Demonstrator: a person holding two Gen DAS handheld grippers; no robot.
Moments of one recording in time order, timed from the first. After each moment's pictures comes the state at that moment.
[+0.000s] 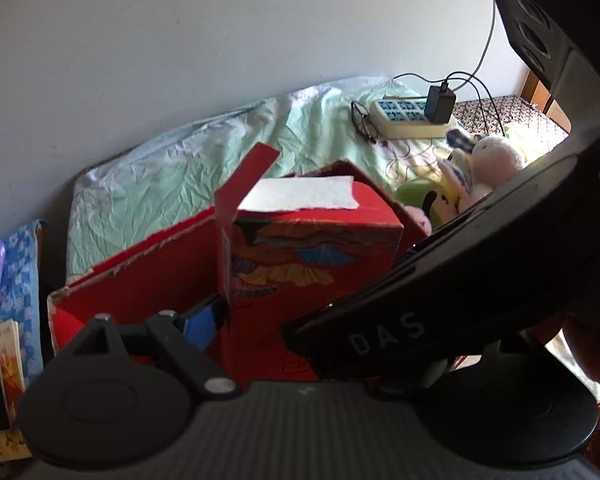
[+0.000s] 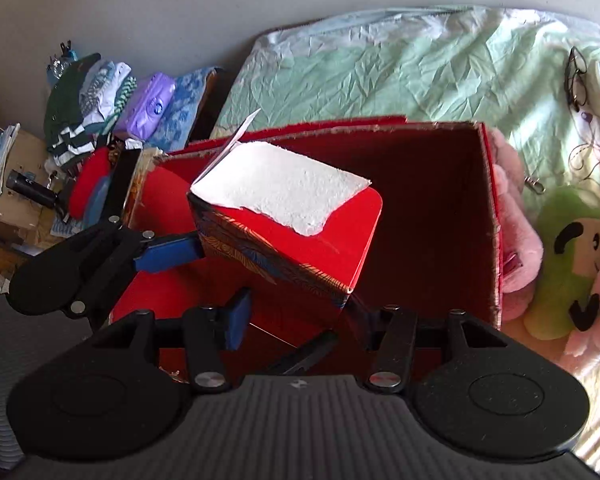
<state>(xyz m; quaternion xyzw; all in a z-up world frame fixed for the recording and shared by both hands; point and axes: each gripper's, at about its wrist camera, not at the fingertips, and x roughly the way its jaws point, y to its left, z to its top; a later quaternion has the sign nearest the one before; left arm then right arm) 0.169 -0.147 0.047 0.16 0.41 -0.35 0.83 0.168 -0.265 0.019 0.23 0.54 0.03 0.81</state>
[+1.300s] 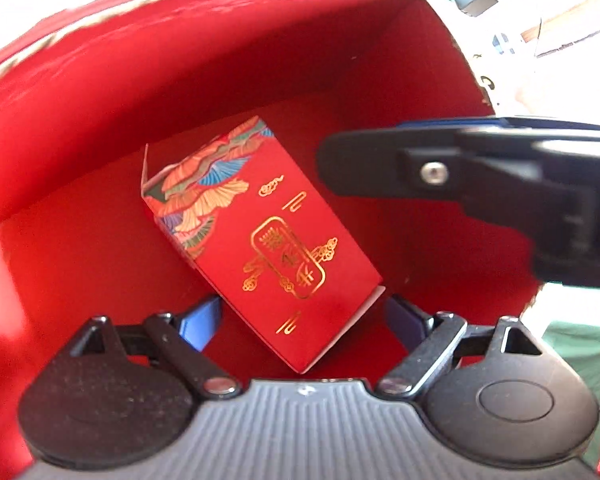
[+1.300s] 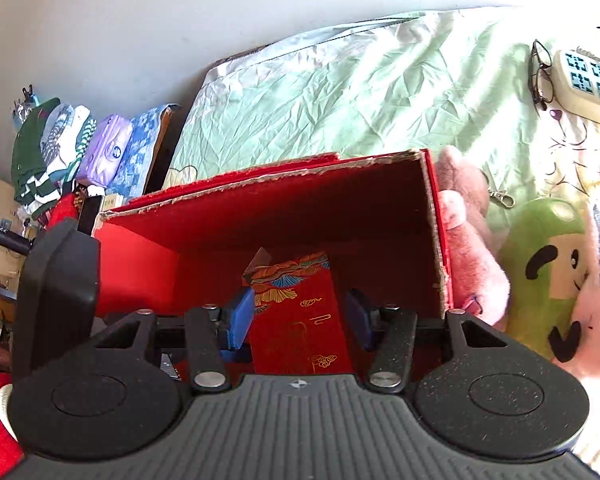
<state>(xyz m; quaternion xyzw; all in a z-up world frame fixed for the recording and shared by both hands) 0.224 -0.160 -0.036 0.08 0.66 -0.37 0.65 0.157 -0.324 0.016 0.26 0.50 -0.03 0.83</state>
